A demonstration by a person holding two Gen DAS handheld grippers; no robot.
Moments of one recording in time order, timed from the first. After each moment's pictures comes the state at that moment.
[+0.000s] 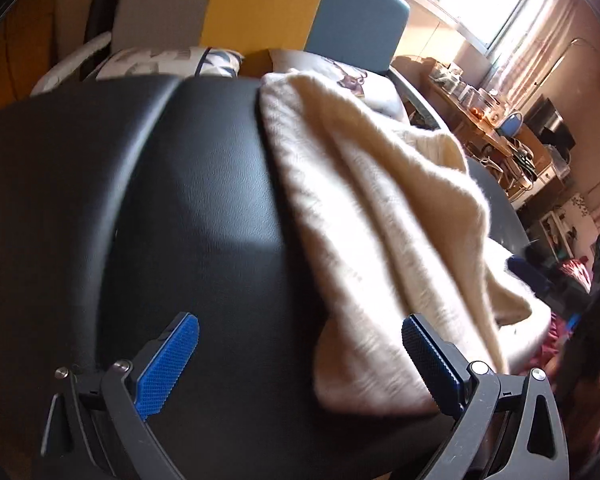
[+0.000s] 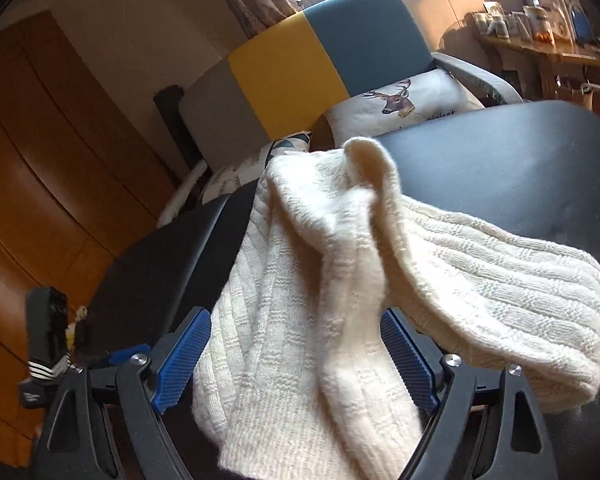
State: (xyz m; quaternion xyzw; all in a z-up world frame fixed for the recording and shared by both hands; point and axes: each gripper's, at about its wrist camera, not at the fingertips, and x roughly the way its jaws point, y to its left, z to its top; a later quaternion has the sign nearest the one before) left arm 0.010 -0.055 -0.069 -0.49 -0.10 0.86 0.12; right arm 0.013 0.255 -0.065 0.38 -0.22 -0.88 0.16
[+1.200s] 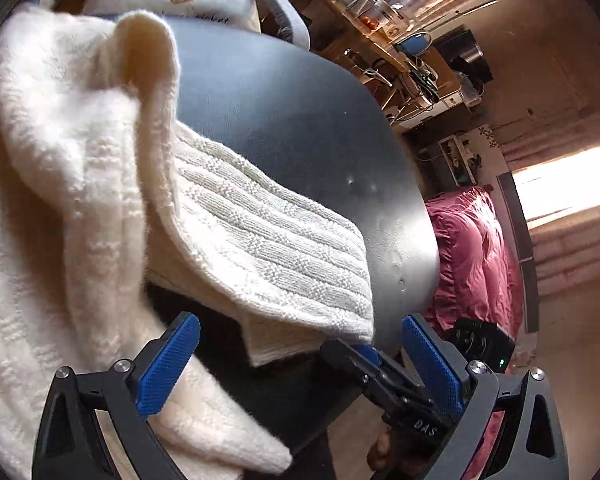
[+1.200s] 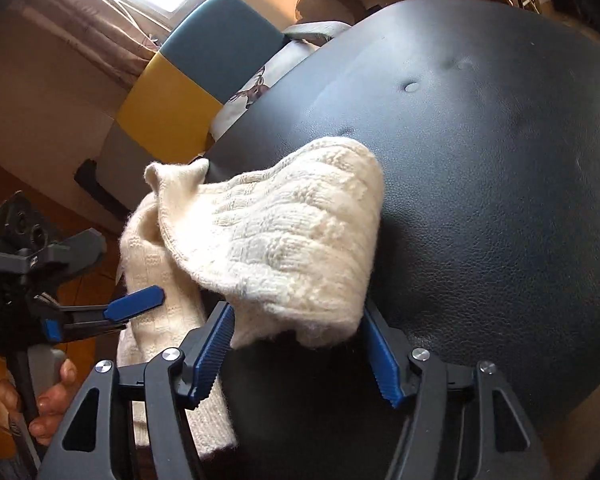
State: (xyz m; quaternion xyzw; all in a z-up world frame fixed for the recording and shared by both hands) left arm -0.054 0.208 -0.078 -0.61 -0.15 0.70 0.34; right arm 0.066 0.386 -0.150 0.41 -0.39 -0.82 0.04
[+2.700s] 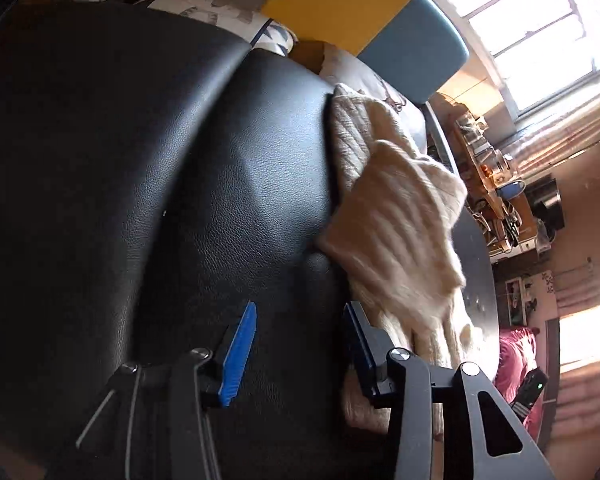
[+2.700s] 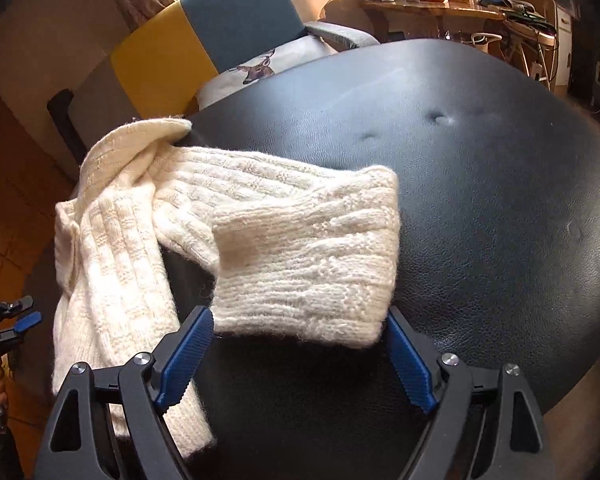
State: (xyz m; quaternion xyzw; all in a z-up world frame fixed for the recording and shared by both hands) left arm 0.025 -0.135 -0.072 -0.52 -0.26 0.81 0.13; right arm 0.060 0.315 -0.144 0.44 -0.20 -0.88 -0.02
